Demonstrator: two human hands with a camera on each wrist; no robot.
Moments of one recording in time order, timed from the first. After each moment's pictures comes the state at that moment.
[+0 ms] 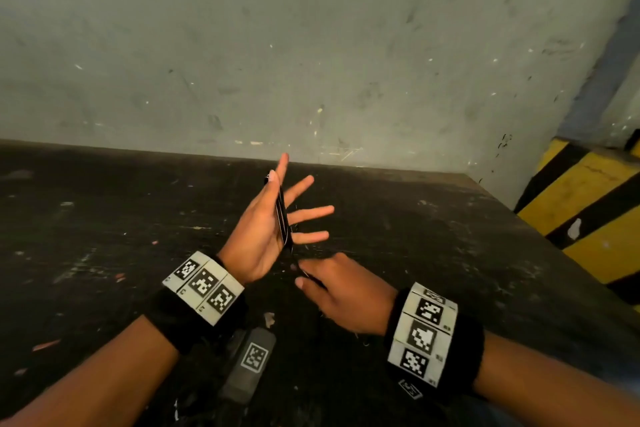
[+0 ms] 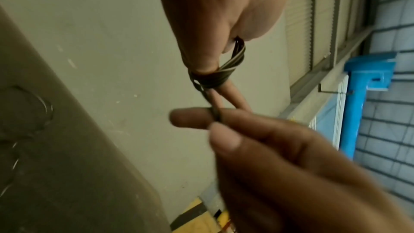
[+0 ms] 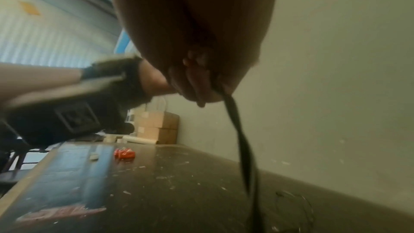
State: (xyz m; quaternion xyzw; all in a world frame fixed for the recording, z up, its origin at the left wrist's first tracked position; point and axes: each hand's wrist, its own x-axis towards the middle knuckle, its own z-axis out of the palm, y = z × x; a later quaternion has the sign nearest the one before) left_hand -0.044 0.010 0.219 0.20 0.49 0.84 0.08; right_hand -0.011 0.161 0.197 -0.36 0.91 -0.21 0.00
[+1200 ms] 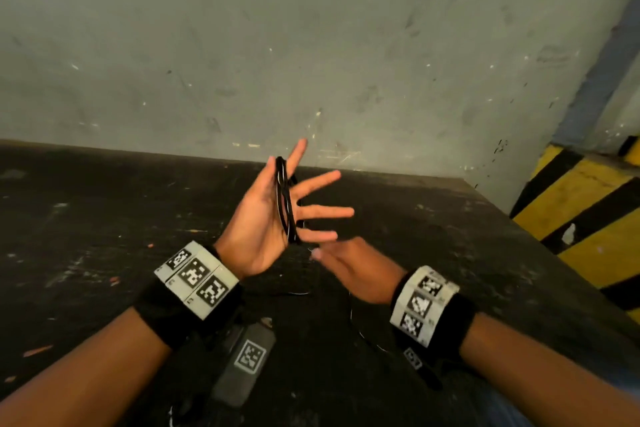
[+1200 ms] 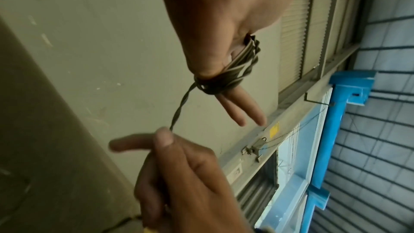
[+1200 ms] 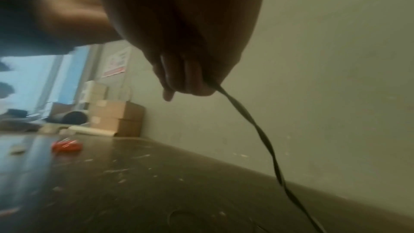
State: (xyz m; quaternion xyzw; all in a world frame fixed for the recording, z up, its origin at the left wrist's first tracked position) left_hand -0.039 0.010 0.245 0.24 0.43 0.85 0.17; right_hand -0.055 0.187 0.191 -0.34 0.91 -0.22 -0.04
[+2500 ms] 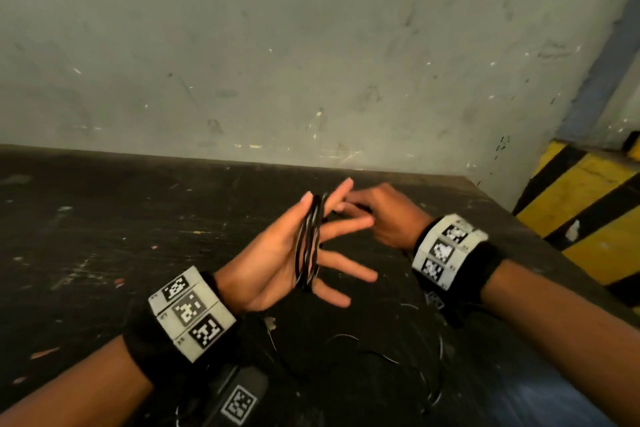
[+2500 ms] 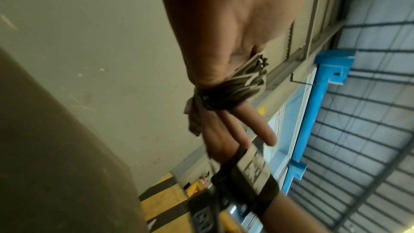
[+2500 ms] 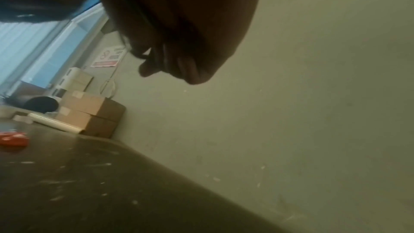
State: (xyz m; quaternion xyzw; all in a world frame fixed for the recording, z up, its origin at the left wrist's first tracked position) left_hand -0.006 0.015 0.236 0.28 0.50 0.77 0.29; right_hand -0.076 0.207 0.252 -0.33 0.92 -0.15 -0.14
